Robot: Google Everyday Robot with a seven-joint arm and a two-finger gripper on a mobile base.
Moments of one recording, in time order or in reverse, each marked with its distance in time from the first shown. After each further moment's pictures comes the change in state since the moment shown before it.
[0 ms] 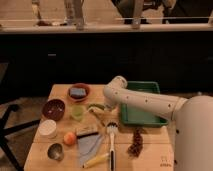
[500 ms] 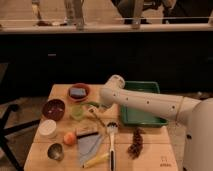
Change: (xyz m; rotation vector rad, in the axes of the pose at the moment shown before) arm -0.037 0.014 -0.031 0.052 -0.084 -0.088
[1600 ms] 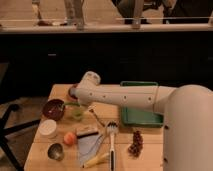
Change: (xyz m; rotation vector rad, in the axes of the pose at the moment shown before) arm -0.112 0.035 -0.007 0.022 -0.010 -0.188
